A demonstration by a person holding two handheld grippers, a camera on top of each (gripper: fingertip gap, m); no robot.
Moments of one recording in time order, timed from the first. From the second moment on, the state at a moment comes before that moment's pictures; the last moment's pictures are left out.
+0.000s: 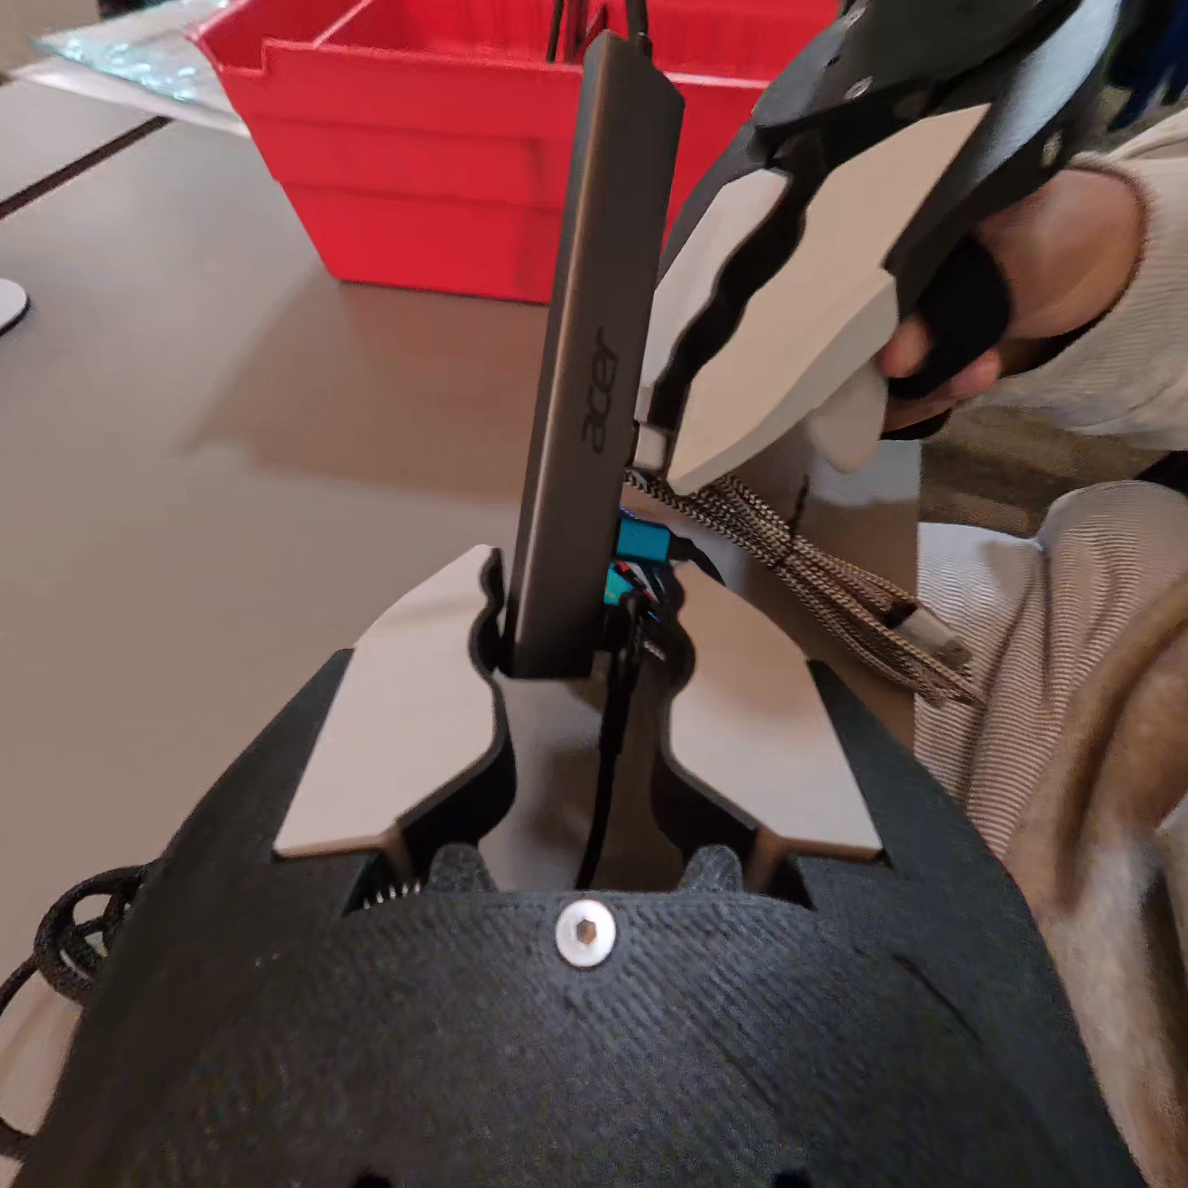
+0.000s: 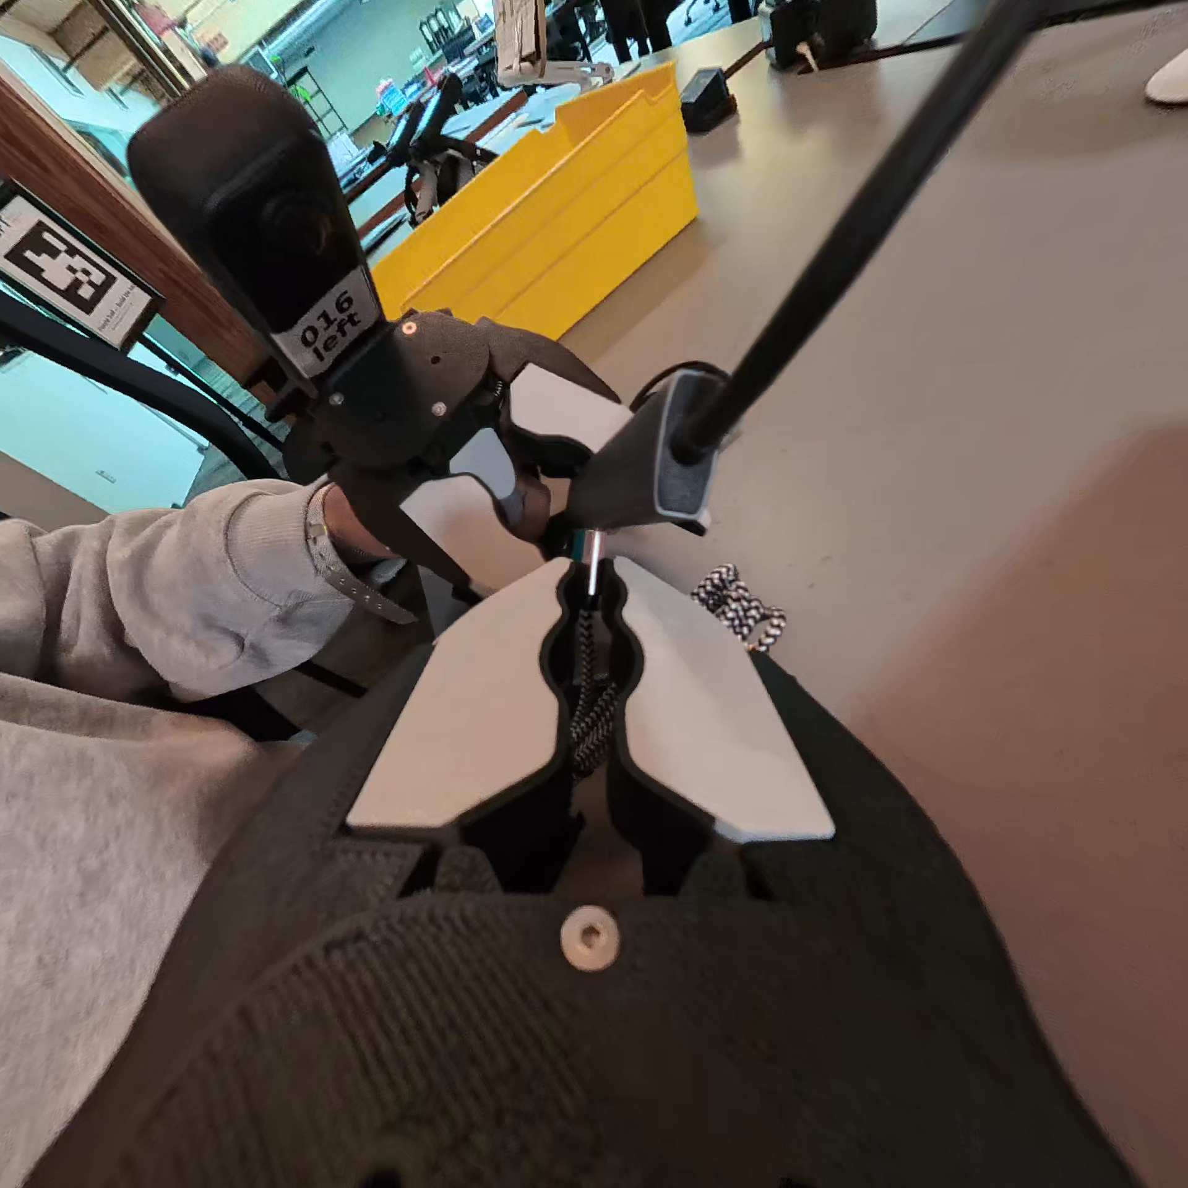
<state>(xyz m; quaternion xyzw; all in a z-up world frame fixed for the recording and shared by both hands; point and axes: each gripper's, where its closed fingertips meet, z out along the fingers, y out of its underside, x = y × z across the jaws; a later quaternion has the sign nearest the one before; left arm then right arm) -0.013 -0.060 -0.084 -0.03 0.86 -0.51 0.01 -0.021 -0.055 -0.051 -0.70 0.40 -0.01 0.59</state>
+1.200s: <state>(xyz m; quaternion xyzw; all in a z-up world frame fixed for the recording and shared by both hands) -0.008 -0.054 -0.049 0.04 0.85 -0.49 0.21 -0.023 -0.049 -0.048 -0.73 0.37 -0.10 0.56</state>
